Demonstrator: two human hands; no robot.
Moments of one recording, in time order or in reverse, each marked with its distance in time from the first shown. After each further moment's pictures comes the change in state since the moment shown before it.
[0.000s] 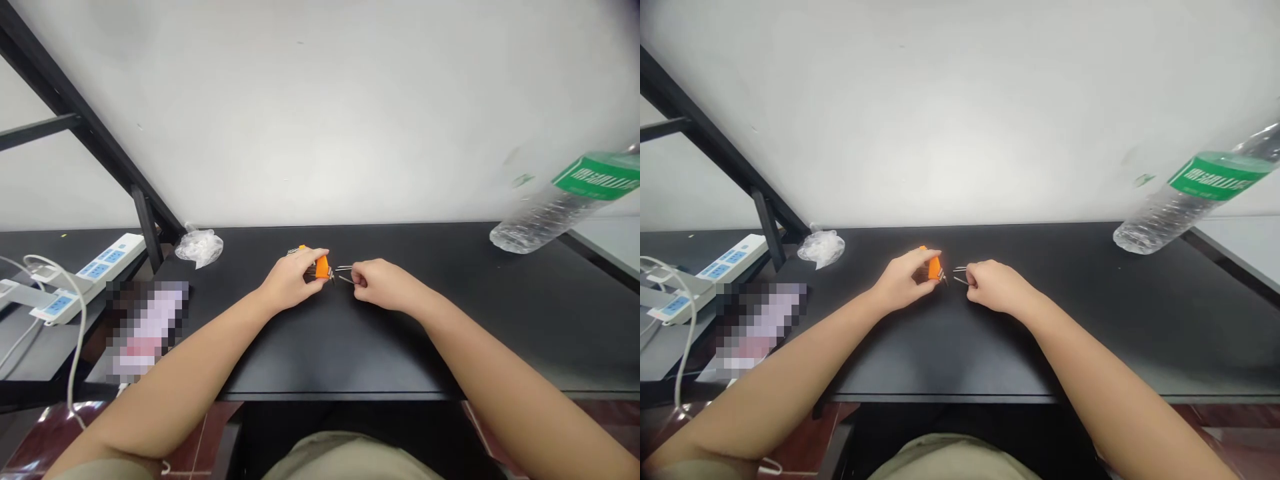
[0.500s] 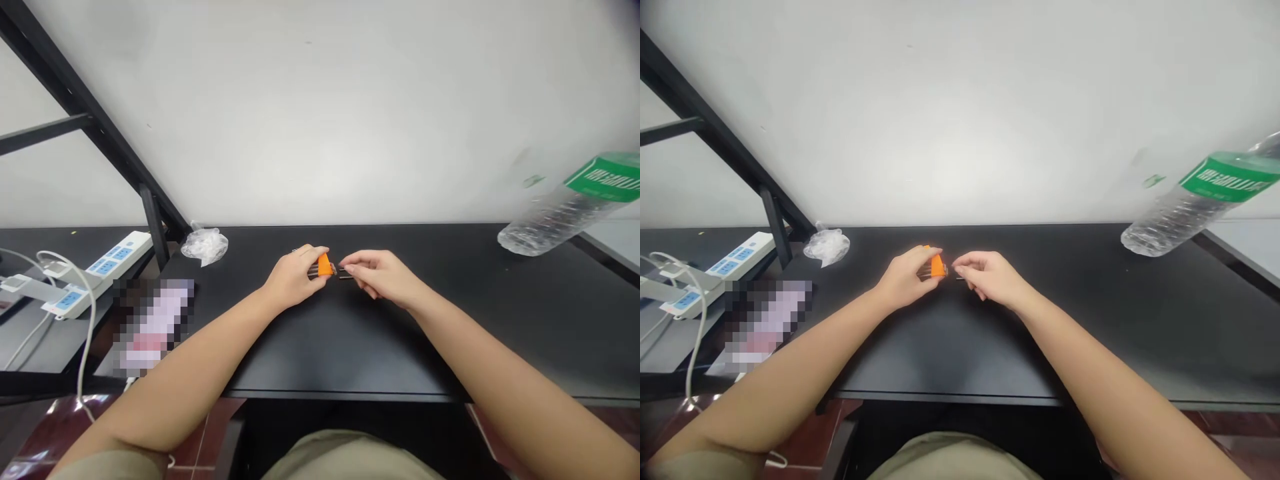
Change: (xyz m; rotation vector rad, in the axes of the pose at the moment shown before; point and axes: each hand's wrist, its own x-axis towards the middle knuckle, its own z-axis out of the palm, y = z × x) left_hand -0.001 -0.001 0.003 0.086 0.061 -0.031; right_hand 0.003 -0.011 0.003 0.832 0.042 0.065
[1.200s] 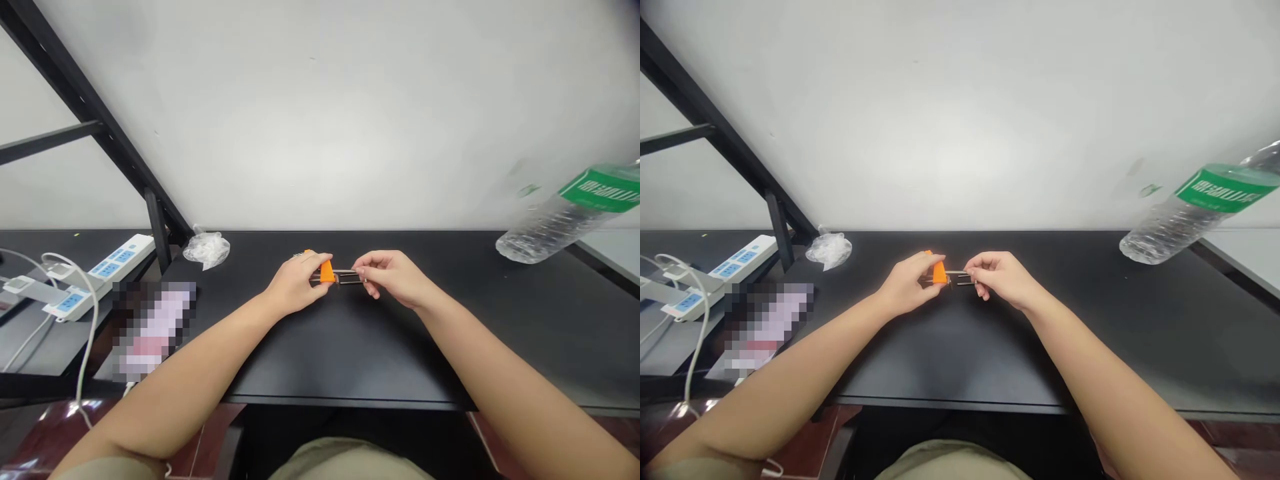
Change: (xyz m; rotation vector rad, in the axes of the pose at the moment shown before) left_hand -0.001 0.002 -0.004 -0.017 -0.016 0.050; right_hand 0.003 0.003 -0.013 0.300 0.011 -0.031
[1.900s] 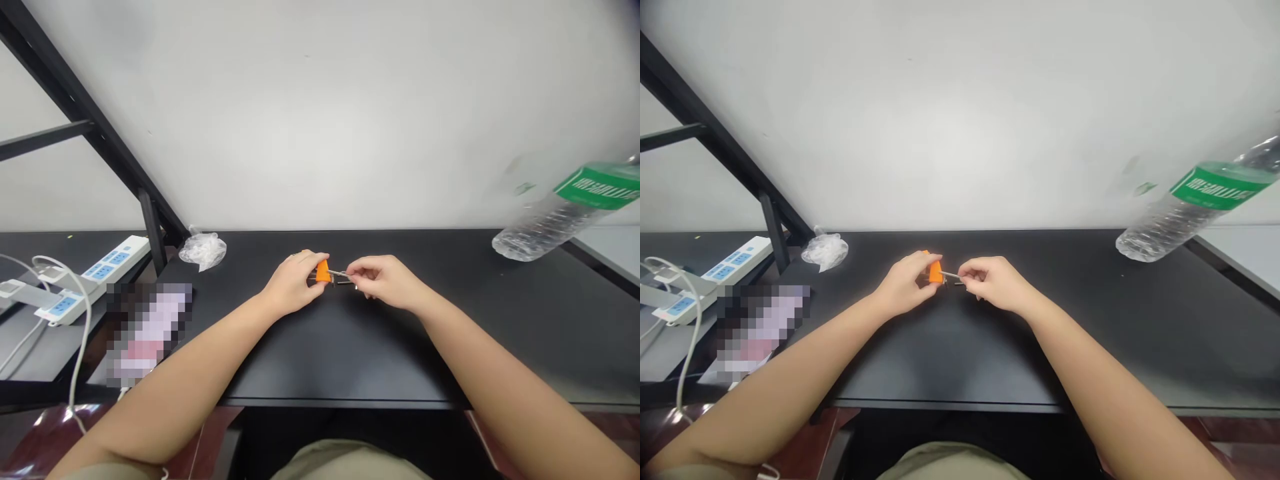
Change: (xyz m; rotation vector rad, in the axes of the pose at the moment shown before) left_hand 0.003 0.003 -0.002 0.017 -0.047 -0.023; right_hand -0.003 0.005 0.000 -0.486 -0.050 -0.166
